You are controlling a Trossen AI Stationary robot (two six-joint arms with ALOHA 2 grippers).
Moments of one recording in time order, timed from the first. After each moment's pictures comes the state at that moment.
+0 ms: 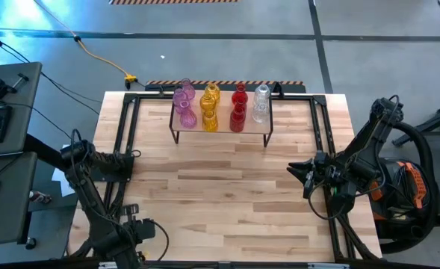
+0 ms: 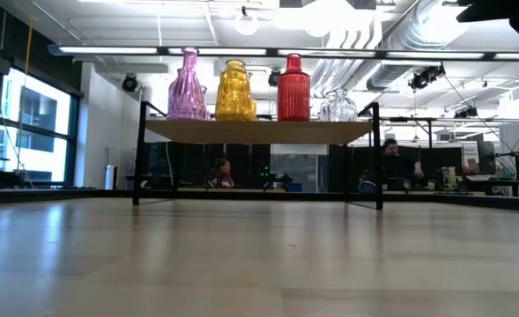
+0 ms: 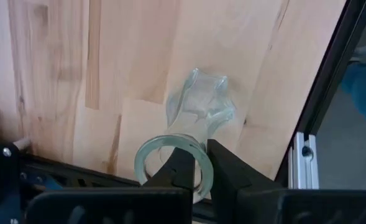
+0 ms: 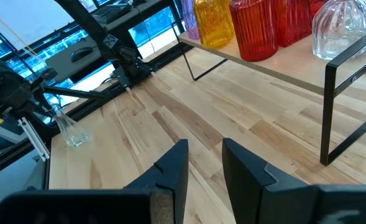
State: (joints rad) left arm -1.07 1.77 1.44 -1.30 -0.09 -1.25; right arm 0.97 0.92 0.77 -0.85 1.17 1.39
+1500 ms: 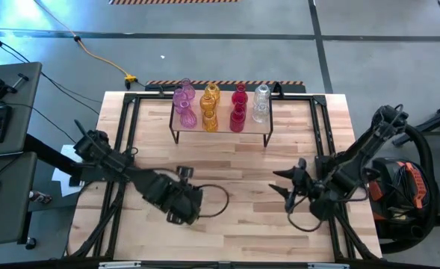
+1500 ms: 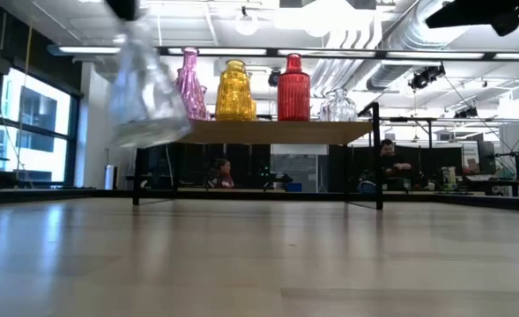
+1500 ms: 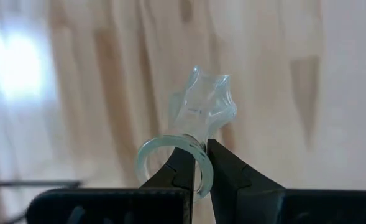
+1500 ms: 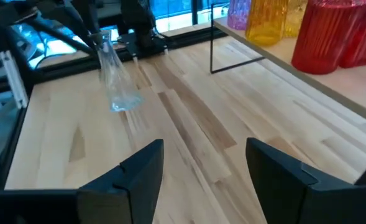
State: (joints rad) left arm -0.56 1.77 1.66 -1.31 -0.35 -0.34; right arm 0.84 1.12 0.77 -0.43 1.05 0.83
